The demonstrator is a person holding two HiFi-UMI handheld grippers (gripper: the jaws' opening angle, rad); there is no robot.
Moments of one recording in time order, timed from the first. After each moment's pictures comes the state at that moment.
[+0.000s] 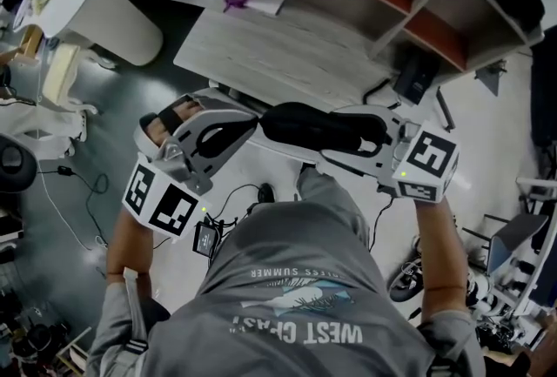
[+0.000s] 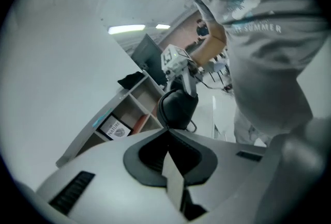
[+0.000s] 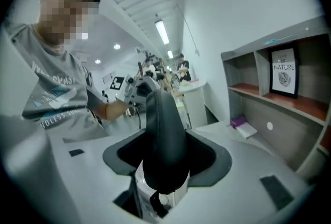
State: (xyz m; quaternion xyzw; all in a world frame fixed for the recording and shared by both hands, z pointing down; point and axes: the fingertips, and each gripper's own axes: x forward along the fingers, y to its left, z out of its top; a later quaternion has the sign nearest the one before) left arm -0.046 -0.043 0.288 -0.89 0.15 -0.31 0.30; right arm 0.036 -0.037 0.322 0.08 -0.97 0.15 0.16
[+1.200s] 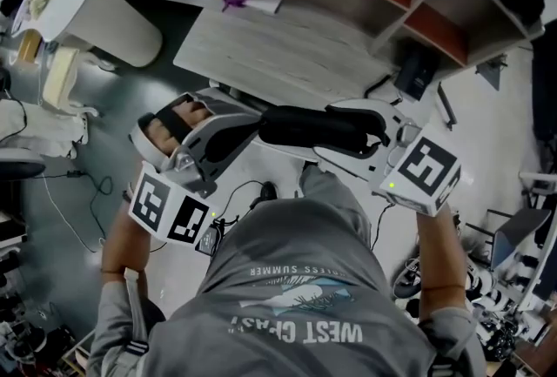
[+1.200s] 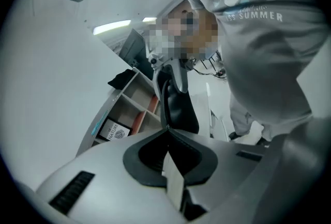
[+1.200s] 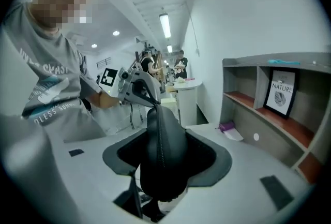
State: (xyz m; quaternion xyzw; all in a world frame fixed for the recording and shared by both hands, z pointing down) left arm -0.042 -0.041 0.293 -0.84 0.13 -0.39 0.37; right arm 0.023 -0.041 0.308 0.13 -0.96 0.09 0.23
